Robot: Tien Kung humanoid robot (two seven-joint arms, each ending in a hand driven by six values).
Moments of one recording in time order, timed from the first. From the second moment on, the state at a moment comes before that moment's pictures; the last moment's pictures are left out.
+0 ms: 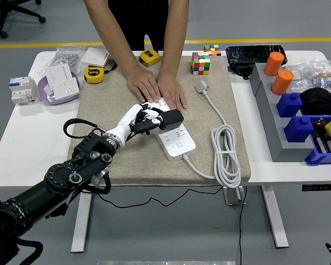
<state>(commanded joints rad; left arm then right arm) -0.70 0.00 -0.61 -0.69 0.91 0.19 -0.15 0.12 -0.16 1.39 0.18 -1.27 -0.08 0.02</state>
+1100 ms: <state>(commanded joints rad) -0.71 0.00 -0.68 -0.69 1.06 0.25 -0.13 0.12 -0.16 1.40 0.18 -1.27 -0.08 0.02</state>
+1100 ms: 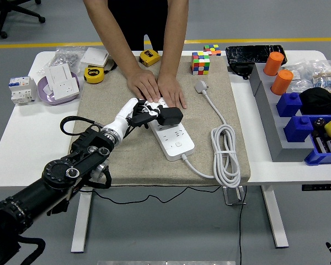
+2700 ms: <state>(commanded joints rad) -0.49 0.00 -1.03 -1.24 1.51 0.23 -0.22 0.10 -0.14 1.45 0.18 -1.26 -0.09 0.02</state>
